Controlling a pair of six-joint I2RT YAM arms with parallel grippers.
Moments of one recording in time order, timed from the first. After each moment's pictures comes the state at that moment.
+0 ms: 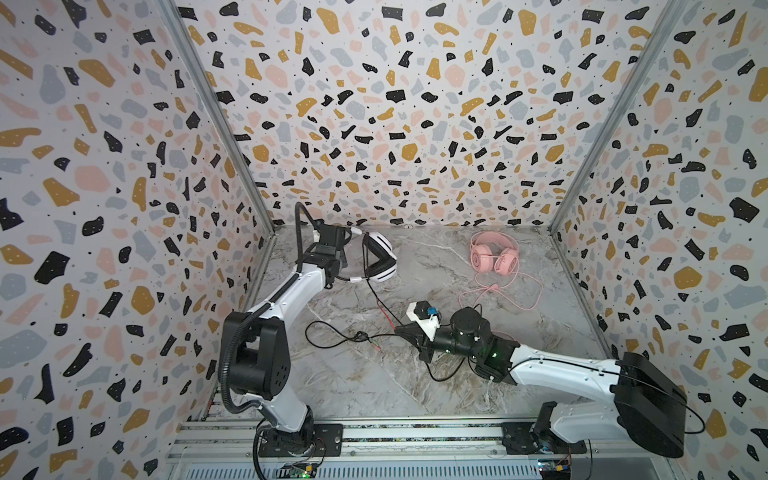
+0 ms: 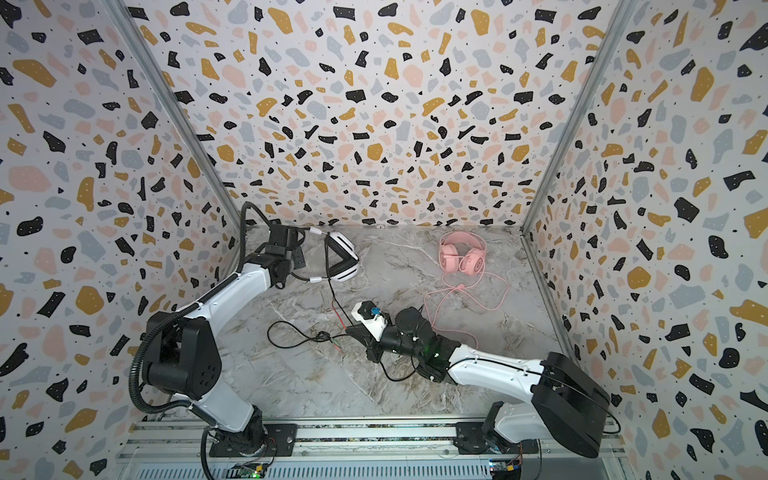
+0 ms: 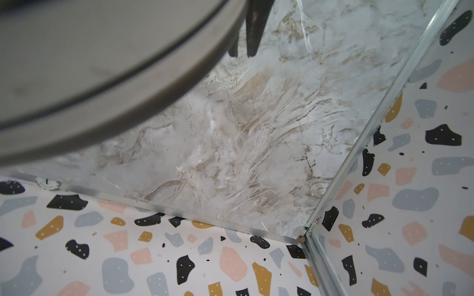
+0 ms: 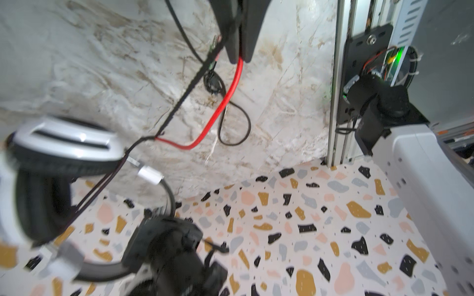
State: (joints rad) left arm -0.23 1.66 1.31 -0.43 -0.46 -0.33; right arm 0.99 1.27 0.64 0.47 -0.27 0.03
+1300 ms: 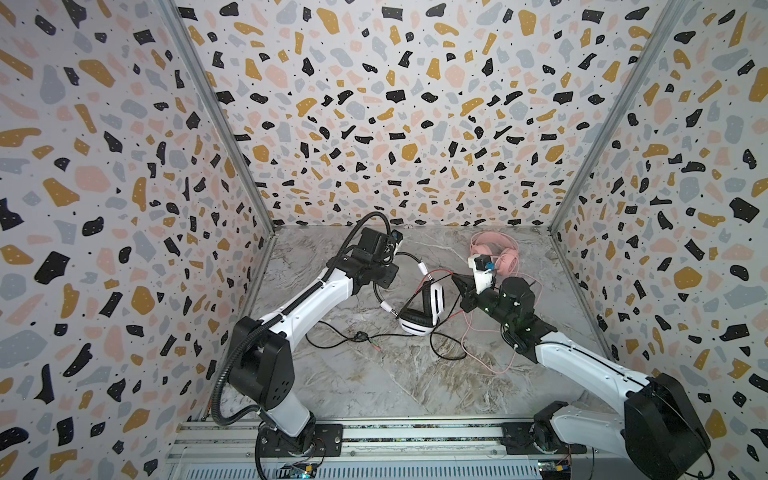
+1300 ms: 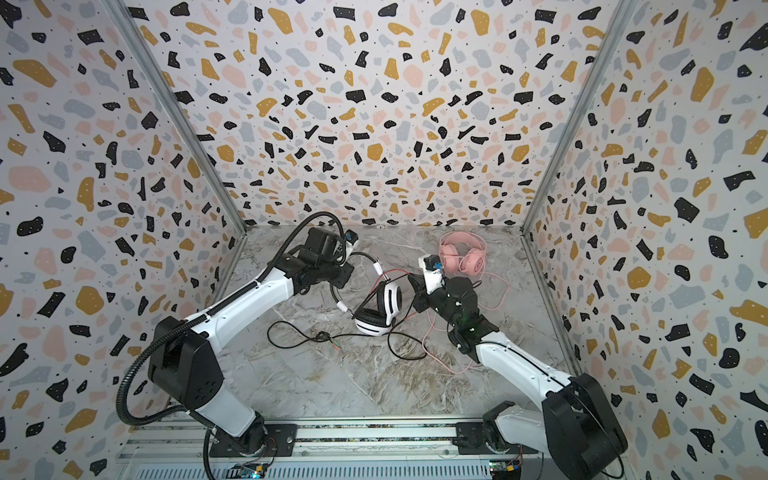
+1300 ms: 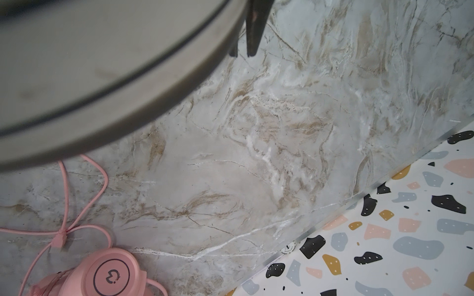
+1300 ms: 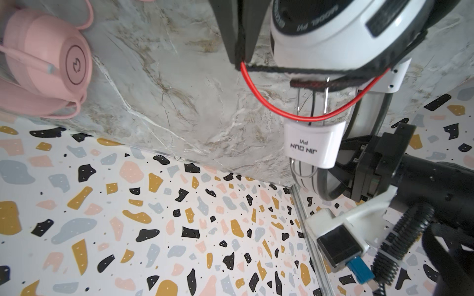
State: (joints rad) left arm -0.50 1.63 1.38 -0.56 -0.02 0.15; right arm 0.50 1.22 0.66 0.40 -0.20 0.09
